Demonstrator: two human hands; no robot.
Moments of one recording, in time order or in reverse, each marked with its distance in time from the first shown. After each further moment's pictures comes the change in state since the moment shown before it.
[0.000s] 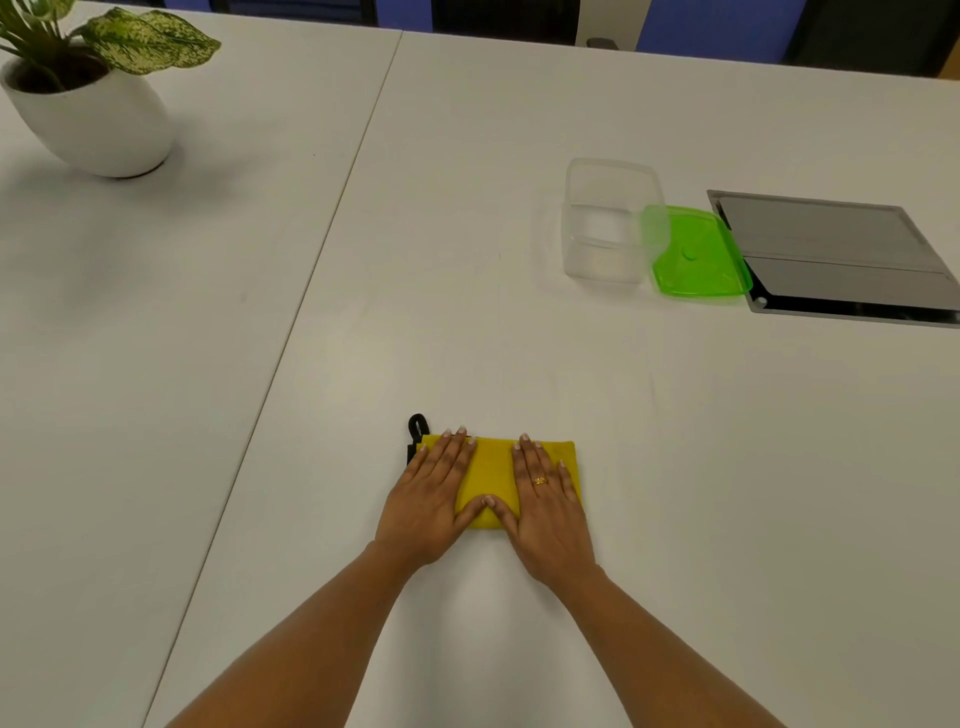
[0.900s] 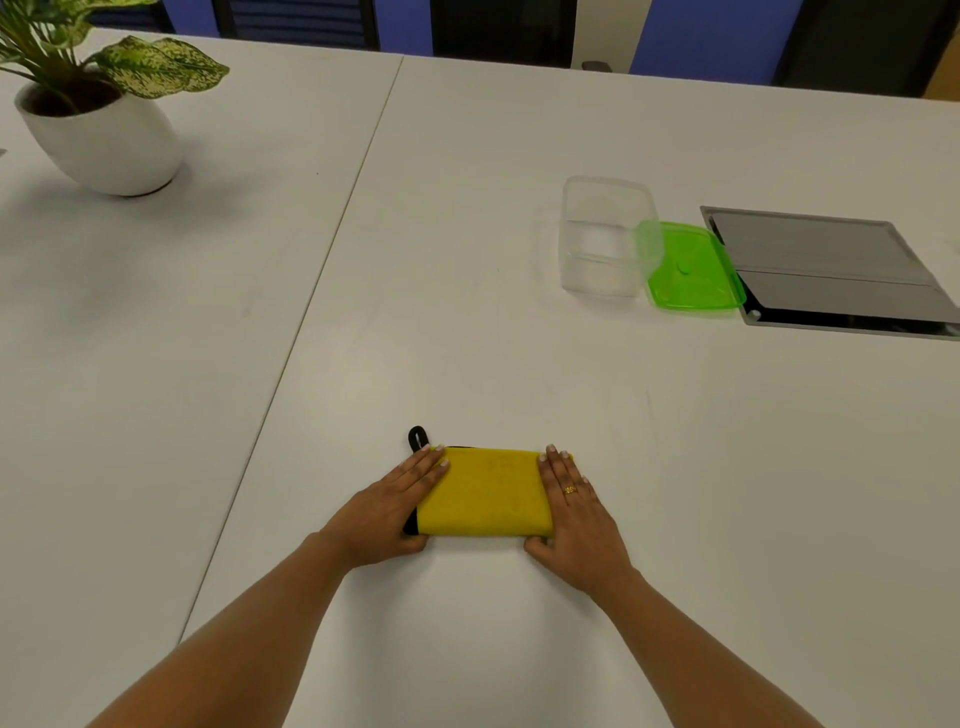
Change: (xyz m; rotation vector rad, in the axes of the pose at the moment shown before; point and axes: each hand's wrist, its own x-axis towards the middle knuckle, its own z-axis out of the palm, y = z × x) left_hand -0.007 -0.063 -0.011 -0.132 -0.146 0.243; right_hand -0.004 0.041 -0.015 0.046 -0.150 -0.042
